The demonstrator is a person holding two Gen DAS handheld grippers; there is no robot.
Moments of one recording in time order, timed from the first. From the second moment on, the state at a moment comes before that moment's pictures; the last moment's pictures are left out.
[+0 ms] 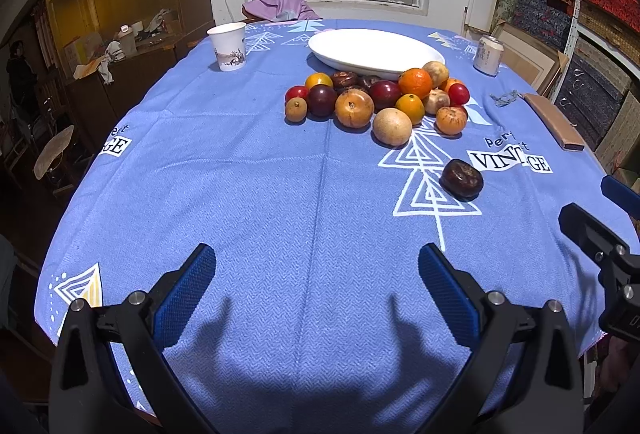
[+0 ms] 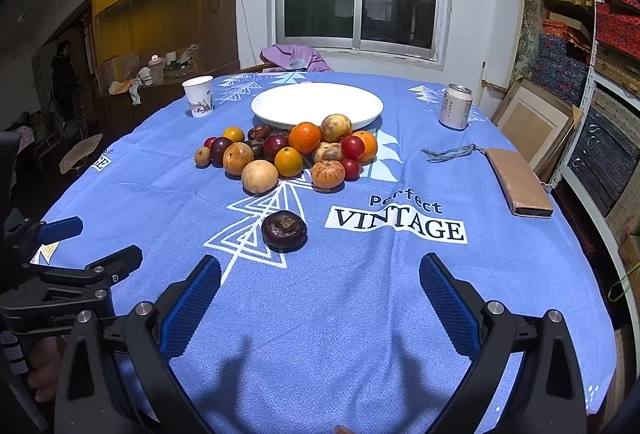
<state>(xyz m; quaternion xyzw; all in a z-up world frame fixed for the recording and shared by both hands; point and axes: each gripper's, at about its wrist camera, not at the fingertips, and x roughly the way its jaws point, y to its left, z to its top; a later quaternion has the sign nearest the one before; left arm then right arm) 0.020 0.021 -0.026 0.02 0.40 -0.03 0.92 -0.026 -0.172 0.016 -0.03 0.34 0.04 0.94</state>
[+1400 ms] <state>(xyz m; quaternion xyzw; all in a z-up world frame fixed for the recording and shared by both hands) 0.078 0.072 -0.062 -0.02 0.44 -0.02 0.90 0.075 -0.148 -0.047 -0.02 0.45 0.09 0.89</state>
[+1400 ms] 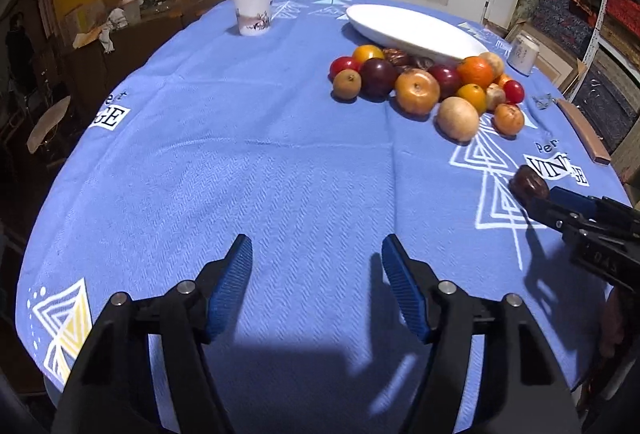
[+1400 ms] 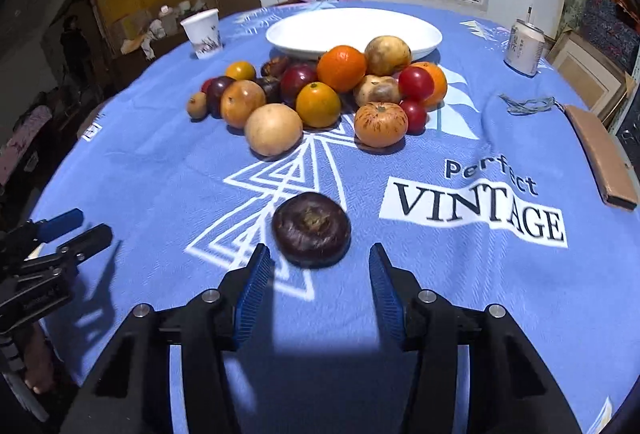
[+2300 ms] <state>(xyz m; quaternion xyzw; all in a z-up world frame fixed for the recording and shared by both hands) 0.258 0.050 -0.071 0.03 0.45 -0.14 0.88 0.091 -0.148 -0.053 0.00 0.45 0.12 0.88</state>
